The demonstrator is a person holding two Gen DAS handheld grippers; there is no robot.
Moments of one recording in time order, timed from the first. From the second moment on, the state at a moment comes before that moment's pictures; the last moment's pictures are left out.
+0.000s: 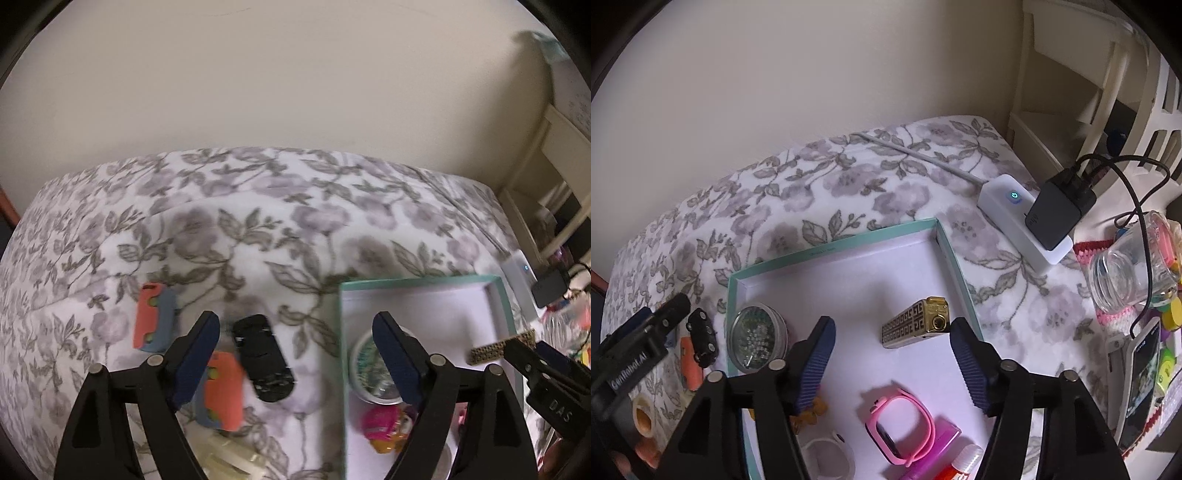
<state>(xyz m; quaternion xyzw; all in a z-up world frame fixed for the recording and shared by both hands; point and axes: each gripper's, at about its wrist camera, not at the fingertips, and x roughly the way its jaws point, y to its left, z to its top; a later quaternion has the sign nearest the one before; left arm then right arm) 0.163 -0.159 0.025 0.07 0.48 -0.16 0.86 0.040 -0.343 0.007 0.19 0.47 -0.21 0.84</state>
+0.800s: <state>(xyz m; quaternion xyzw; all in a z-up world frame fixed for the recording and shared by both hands) 0.212 -0.056 0.026 0.03 0.50 -0.03 0.86 0.077 -0.274 0.008 0.15 0.45 -0.15 0.87</state>
